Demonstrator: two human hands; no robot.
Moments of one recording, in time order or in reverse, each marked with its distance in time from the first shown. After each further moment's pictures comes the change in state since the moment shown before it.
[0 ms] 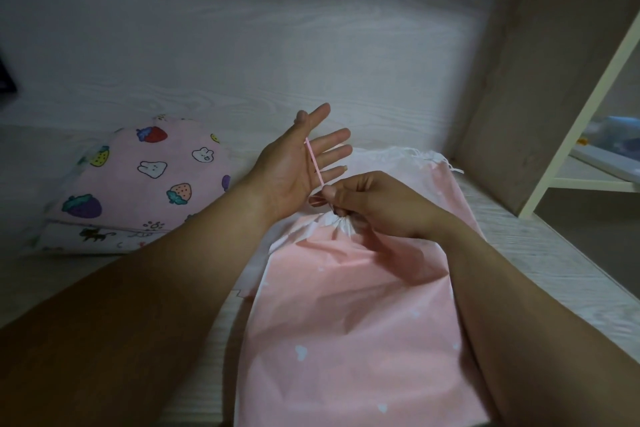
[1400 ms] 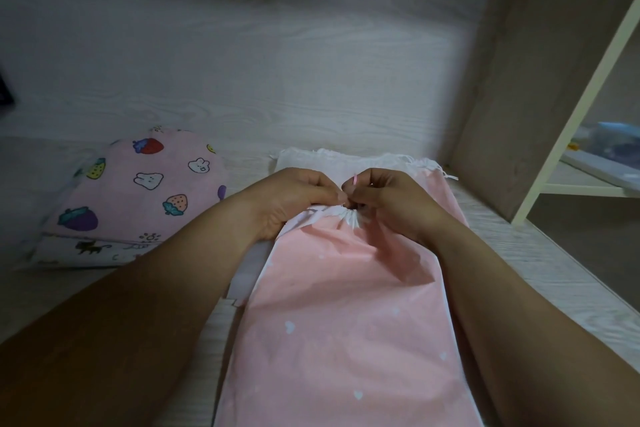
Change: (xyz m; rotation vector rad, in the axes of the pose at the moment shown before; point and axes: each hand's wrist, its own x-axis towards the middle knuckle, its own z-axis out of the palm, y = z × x) left_hand -0.014 -0.006 -0.010 0.590 -0.120 -0.170; right_hand -0.001 0.006 -0.013 0.282 0.288 0.025
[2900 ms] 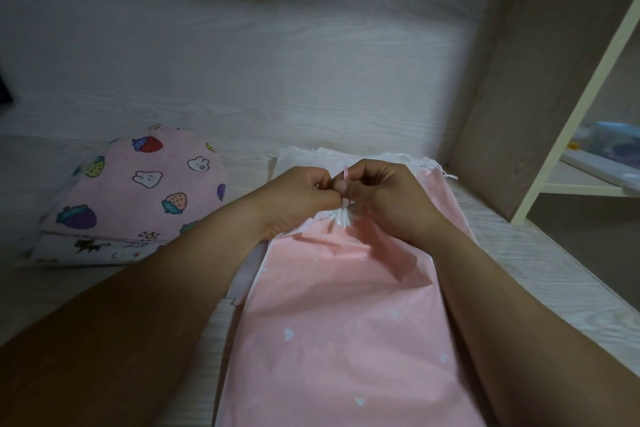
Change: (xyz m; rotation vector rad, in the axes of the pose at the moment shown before) left_hand 0.002 -0.001 0.006 0.256 0.059 0.105; right_hand 0.005 0.010 0.005 0.062 0.017 -0.185
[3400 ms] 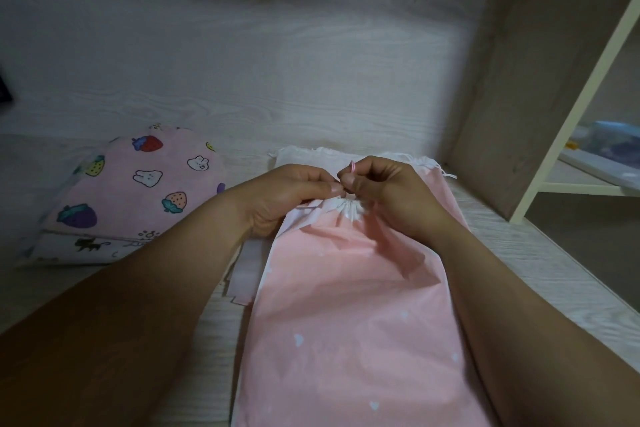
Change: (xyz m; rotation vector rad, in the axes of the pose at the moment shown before) left_hand -0.002 -0.006 -0.011 -0.314 -0.148 -0.004; right_hand 0.000 -0.005 -0.005 0.070 -0.017 0.022
